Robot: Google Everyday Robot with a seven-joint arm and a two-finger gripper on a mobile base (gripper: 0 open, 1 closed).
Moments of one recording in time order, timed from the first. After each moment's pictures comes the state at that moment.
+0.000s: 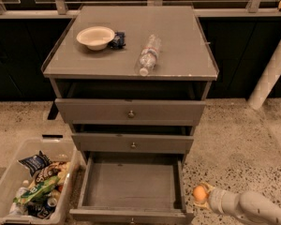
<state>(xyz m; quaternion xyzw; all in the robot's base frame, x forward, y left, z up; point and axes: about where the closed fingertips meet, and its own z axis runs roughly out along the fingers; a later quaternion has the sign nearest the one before) 0.467 -0.283 0.313 -0.52 0.77 0.06 0.36</state>
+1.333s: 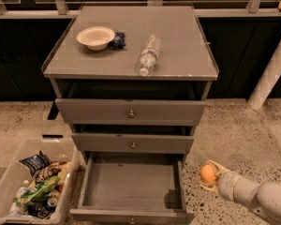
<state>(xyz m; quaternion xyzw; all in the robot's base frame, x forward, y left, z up) 0.475 -0.280 0.489 -0.54 0.73 -0.03 0.43</state>
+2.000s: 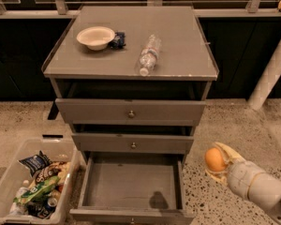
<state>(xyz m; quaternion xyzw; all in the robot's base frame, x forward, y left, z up) 0.456 -0.252 0.647 -0.56 0.65 -0.12 0.50</state>
